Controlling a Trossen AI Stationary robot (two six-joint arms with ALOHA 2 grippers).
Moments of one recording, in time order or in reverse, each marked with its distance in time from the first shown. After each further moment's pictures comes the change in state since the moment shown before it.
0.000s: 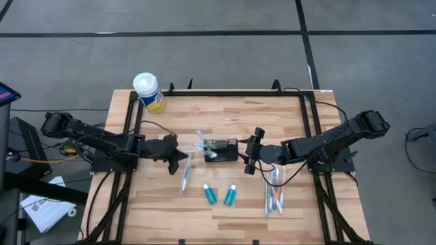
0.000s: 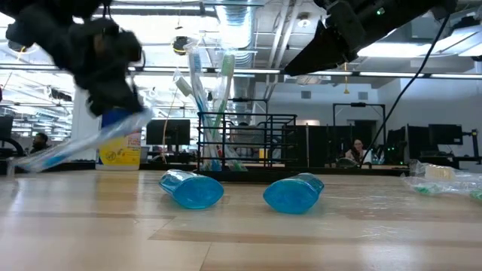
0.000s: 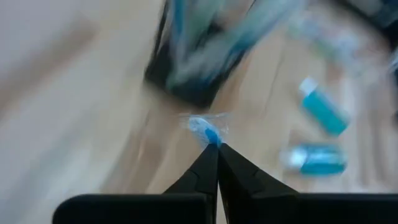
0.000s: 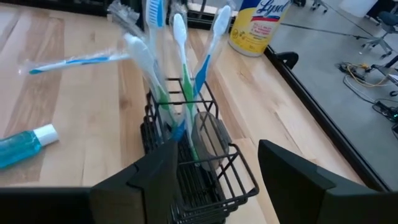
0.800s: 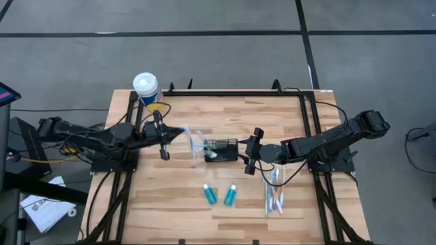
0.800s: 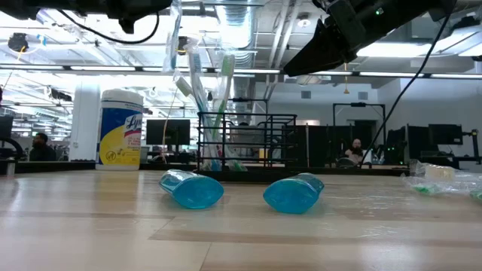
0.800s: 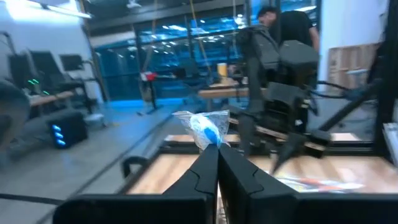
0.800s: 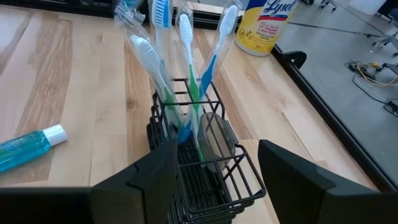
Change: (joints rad) left arm 0.057 -0.255 0.012 0.480 -0.144 0.760; right arm -0.005 0.000 0.000 0.004 -0.037 0.003
